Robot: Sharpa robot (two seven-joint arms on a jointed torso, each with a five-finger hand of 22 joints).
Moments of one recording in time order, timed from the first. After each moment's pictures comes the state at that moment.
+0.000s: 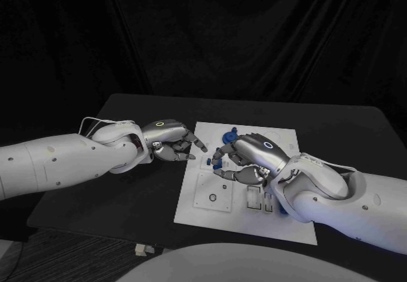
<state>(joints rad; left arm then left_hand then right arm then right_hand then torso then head) 1.22 -0.95 -0.21 1.51 -1.43 -0.33 0.47 1.48 -0.16 0.42 0.17 0.11 0.90 -0.03 0.07 0.08 1.25 -0.01 1.36 1.24 1.37 -0.07 1.25 1.13 0.11 1.32 0.05 0.80 1.31 1.16 -0.76 -0.21 1.81 -1.58 -0.59 -0.04 1.40 -0.14 0.25 0.13 0.42 1.08 0.07 0.23 0.47 1.46 0.00 1.57 1.31 1.47 -0.06 1.57 1.31 0.02 1.47 0.05 1.53 1.31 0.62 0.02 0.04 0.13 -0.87</state>
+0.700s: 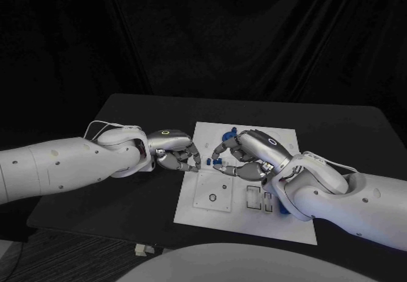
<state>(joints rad) 1.20 -0.94 -0.21 1.52 -1.43 -0.21 0.49 1.51 -0.08 0.26 0.18 0.15 1.04 0.05 0.23 0.20 1.44 -0.02 1.47 1.31 1.43 -0.07 1.36 1.28 0.11 1.33 0.04 0.83 1.31 1.16 -0.76 -0.21 1.80 -1.45 -0.64 0.04 1.40 -0.14 0.25 0.13 0.42 1.08 0.07 0.21 0.46 1.46 0.00 1.57 1.31 1.47 -0.06 1.57 1.31 0.02 1.47 0.05 1.53 1.31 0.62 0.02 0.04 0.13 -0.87</state>
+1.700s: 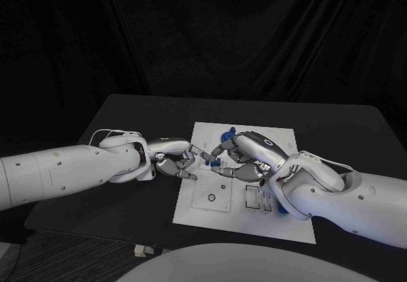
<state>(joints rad) 1.16 -0.93 -0.21 1.50 -1.25 -0.11 0.54 1.58 -0.13 0.25 0.19 0.15 0.61 -0.10 0.06 0.09 1.29 -0.01 1.31 1.30 1.39 -0.06 1.31 1.24 0.12 1.29 0.05 0.73 1.31 1.16 -0.76 -0.21 1.79 -1.43 -0.60 0.05 1.41 -0.14 0.25 0.13 0.42 1.07 0.08 0.20 0.45 1.46 0.01 1.57 1.31 1.47 -0.05 1.57 1.31 0.02 1.46 0.05 1.53 1.31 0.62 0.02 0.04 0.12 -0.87</state>
